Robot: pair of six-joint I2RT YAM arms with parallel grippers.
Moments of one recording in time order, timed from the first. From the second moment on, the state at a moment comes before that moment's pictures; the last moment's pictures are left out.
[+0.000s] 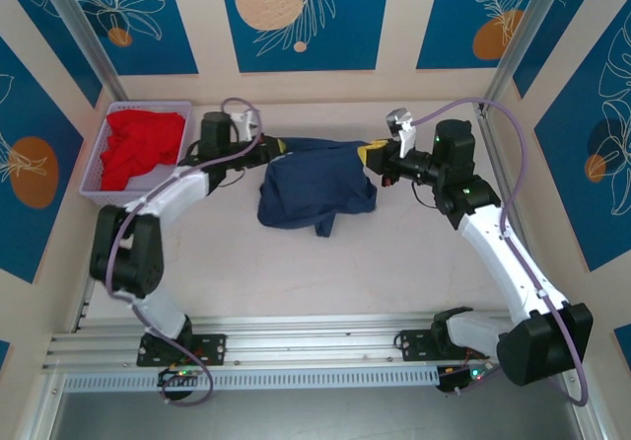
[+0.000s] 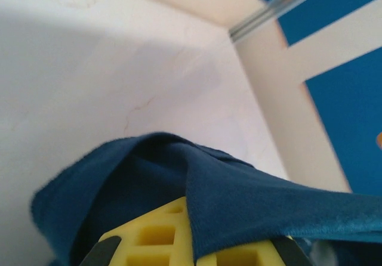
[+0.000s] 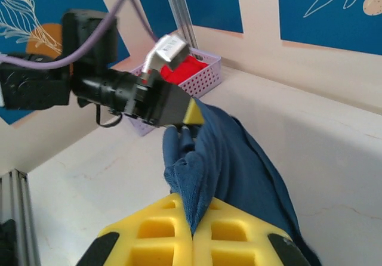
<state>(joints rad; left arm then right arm) -0.26 1.64 1.15 0.05 0.63 -0.61 0.24 1.14 1.06 -0.21 -0.71 0.09</state>
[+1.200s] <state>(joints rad) -0.57 1.95 1.38 -0.42 0.50 0.07 0.36 1.05 0.74 -0.29 -0.54 0.21</state>
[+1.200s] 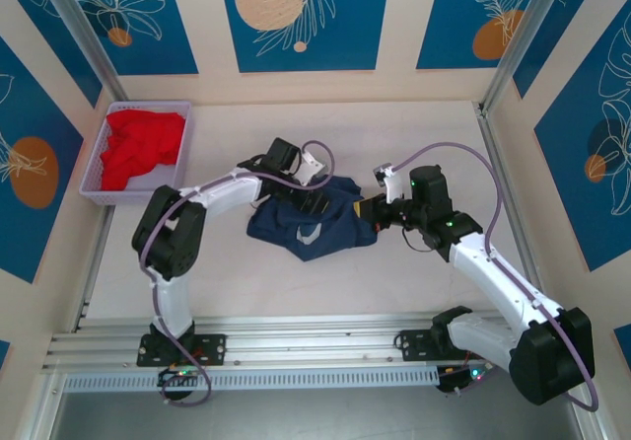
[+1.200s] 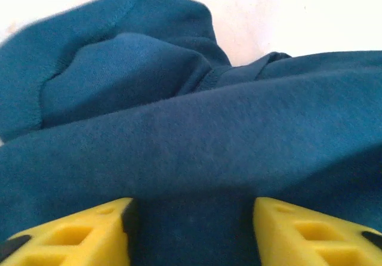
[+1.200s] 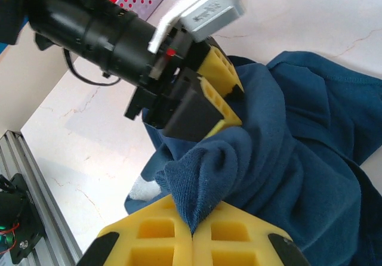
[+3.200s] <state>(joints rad) -0.42 1.38 1.06 0.01 0.55 -0.29 0.23 0.89 0.92 -0.34 -0.63 0.25</state>
